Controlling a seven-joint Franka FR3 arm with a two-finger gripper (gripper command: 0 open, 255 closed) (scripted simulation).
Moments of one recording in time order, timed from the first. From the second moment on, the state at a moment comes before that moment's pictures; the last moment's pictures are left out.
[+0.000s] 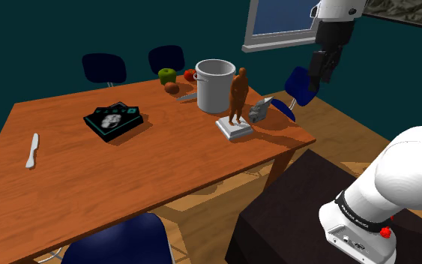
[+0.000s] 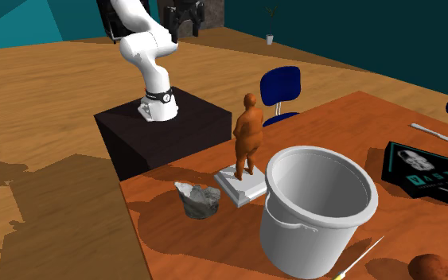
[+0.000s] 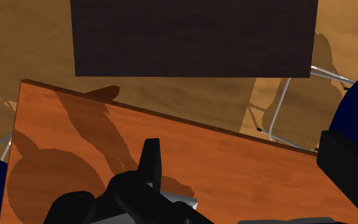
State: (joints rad) arm -0.02 -0.76 -0.05 -2.39 -0.01 1.45 -0.11
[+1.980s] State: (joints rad) arm -0.06 0.26 -0.33 -1.92 -0.05 1.91 -0.85
